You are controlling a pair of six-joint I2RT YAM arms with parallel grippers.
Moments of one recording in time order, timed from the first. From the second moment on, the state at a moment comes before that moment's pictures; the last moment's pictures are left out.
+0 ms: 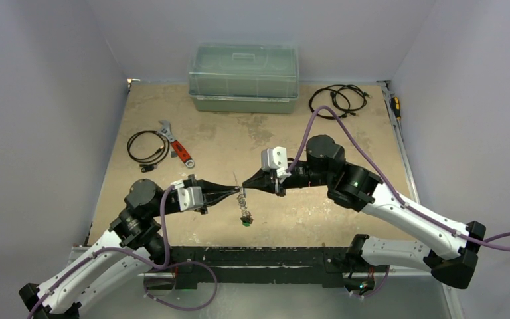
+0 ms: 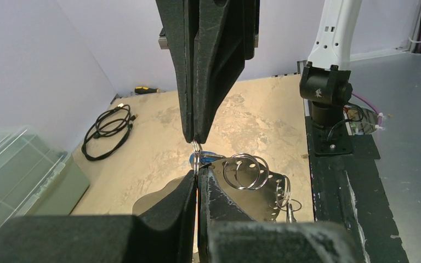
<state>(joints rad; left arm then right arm) -0.77 0.50 0.54 0.11 0.60 0.19 0.98 1.06 1.10 -0.24 -0.57 -0.31</state>
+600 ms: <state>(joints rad) -0.77 0.45 0.53 0.13 0.58 0.18 0.98 1.07 1.11 -0.24 -0.57 -0.31</state>
